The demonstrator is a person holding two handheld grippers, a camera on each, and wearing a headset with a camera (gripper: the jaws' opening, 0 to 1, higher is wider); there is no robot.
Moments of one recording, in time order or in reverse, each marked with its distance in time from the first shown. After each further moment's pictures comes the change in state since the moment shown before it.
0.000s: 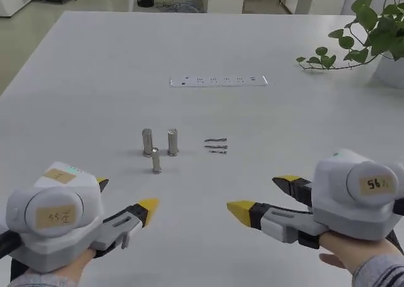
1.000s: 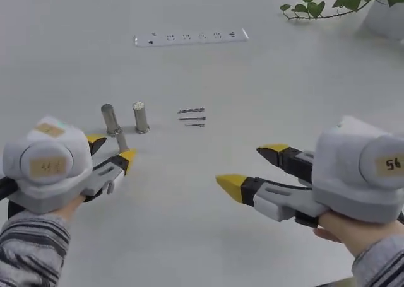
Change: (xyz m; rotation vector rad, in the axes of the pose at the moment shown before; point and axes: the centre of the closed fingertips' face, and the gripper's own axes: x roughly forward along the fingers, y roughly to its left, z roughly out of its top) left arm 0.110 0.022 0.006 0.084 0.009 -0.072; right arm 0.015 -0.022 0.006 0.007 -0.004 -0.002
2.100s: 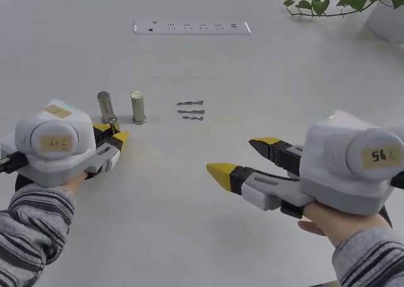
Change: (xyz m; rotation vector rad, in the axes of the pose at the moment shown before) left arm 0.022 0.002 -0.009 -0.029 -0.012 -0.031; right arm 0.014 0.001 0.004 0.020 0.005 -0.015
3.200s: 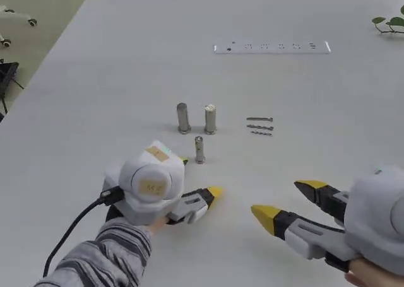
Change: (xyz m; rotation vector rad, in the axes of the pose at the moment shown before) left arm -0.042 -0.055 -0.024 0.033 0.070 -0.044; right arm 0.013 0.034 -0.033 0.013 0.020 0.121
